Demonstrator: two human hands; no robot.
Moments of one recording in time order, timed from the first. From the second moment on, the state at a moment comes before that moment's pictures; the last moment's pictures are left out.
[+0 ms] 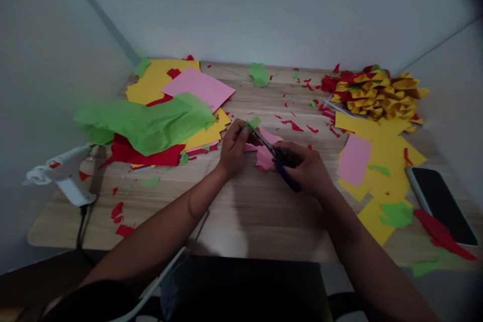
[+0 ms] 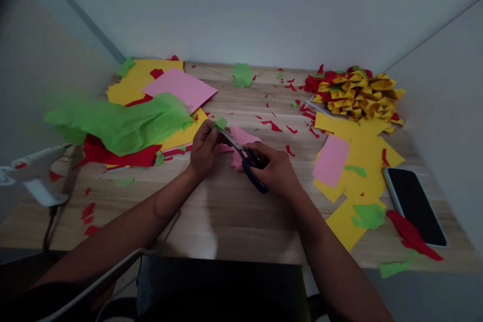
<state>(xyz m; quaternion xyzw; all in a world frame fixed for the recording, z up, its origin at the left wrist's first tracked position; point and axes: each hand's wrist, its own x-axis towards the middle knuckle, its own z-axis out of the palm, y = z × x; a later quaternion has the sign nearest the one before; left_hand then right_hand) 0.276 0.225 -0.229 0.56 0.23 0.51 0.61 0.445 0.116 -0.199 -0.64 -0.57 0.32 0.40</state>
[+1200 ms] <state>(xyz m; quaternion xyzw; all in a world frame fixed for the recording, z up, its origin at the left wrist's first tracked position) 0.276 0.238 -0.235 0.63 0.35 0.49 0.50 0.488 0.107 -0.180 -0.69 -0.63 0.26 0.23</state>
